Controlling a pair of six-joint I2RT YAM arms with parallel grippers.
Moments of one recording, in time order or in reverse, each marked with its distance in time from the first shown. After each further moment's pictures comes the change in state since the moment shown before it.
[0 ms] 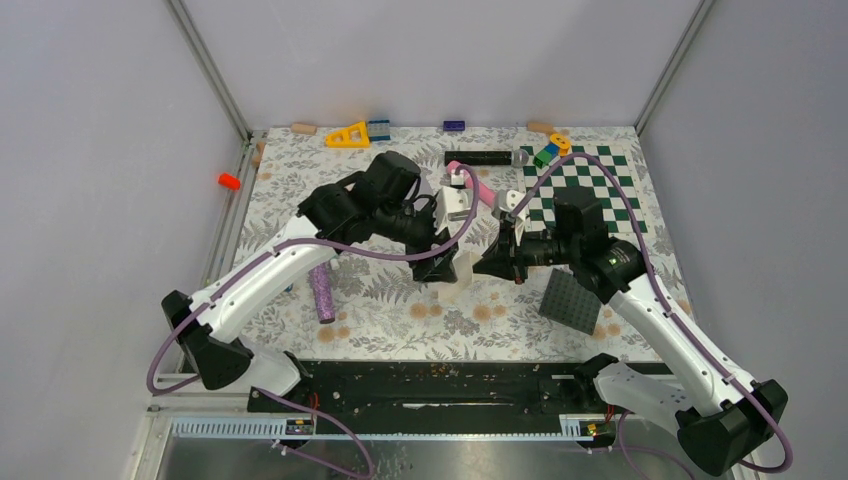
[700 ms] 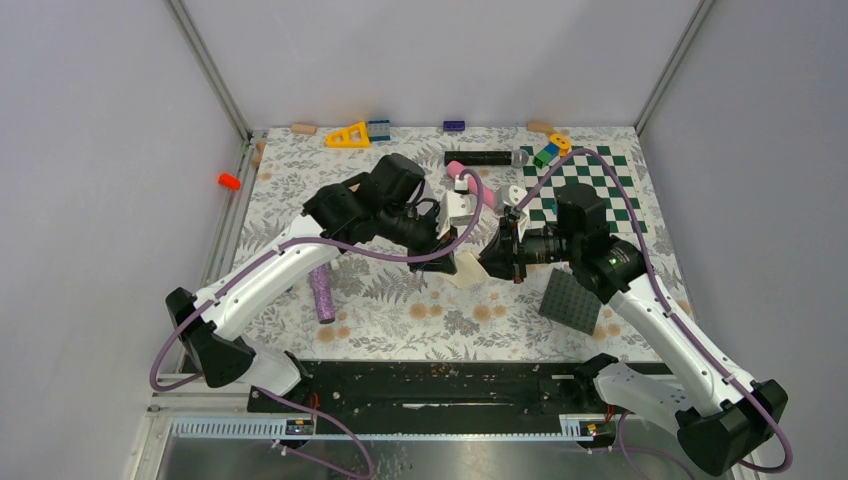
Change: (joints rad) left arm -0.006 0.026 0.000 -0.015 0.048 0.009; right arm 0.000 0.000 0.000 0.091 -0.103 0.118
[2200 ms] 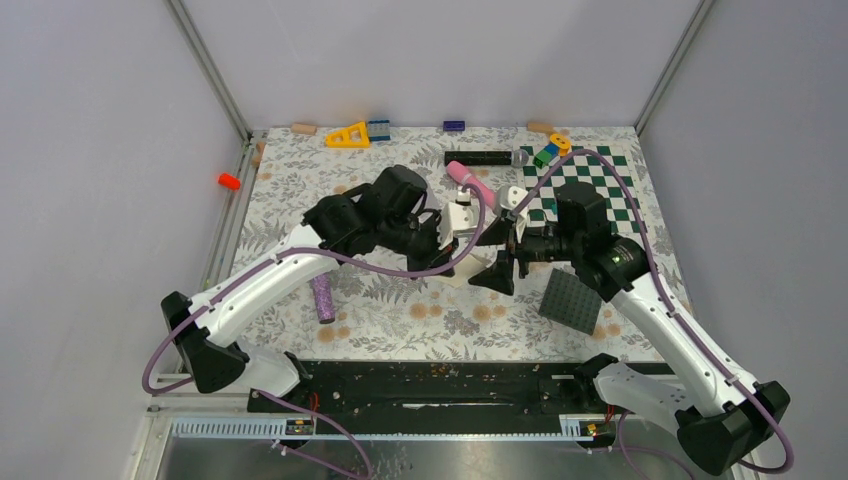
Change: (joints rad) left arm -0.046 -0.040 -0.061 0.029 -0.113 0.007; right arm 0.000 0.002 0.048 -0.118 0.129 -0.173
